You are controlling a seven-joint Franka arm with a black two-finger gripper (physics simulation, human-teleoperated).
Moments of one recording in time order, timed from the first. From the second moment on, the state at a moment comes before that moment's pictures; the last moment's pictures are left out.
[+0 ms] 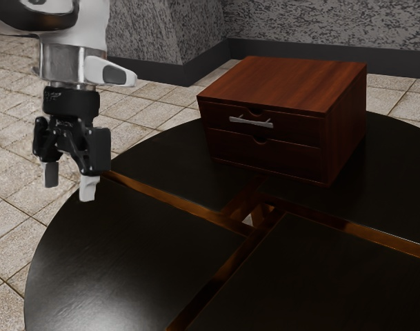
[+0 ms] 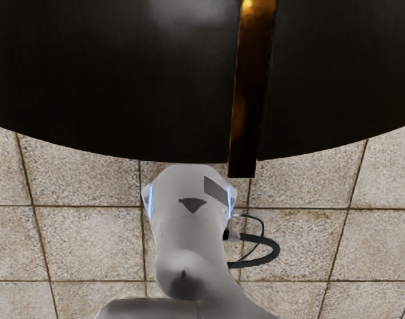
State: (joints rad) arm -0.11 0.06 0.19 -1.21 -0.05 0.76 0.00
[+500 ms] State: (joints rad) arm 0.10 -0.65 -0.03 -2.20 0.04 1.54 -0.01
